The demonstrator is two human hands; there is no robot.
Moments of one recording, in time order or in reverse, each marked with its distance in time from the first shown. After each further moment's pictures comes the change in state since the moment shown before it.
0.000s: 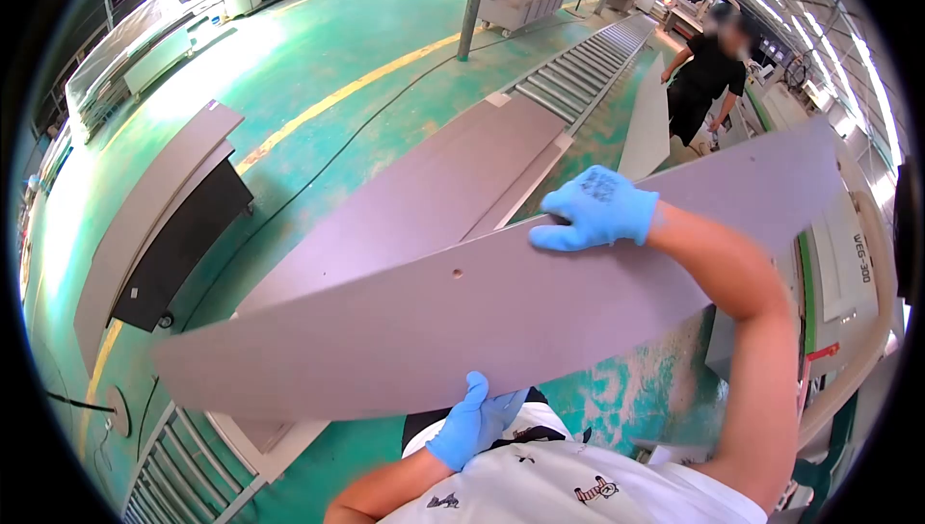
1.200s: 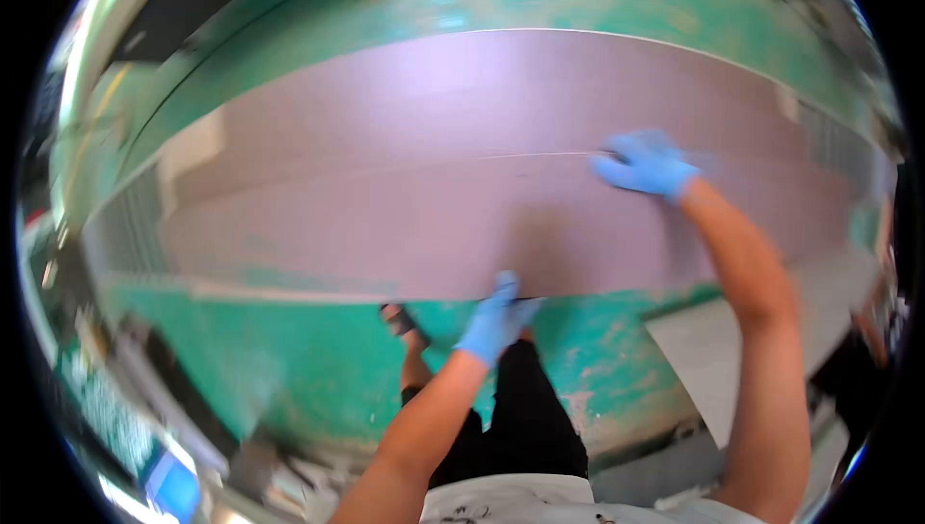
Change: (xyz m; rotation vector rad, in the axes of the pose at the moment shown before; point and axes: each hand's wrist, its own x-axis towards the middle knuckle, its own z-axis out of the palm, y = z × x) left_hand 0.412 0.273 -0.306 -0.414 0.515 0.697; right_hand 0.609 0.229 0.452 0.236 -0.313 -0.554
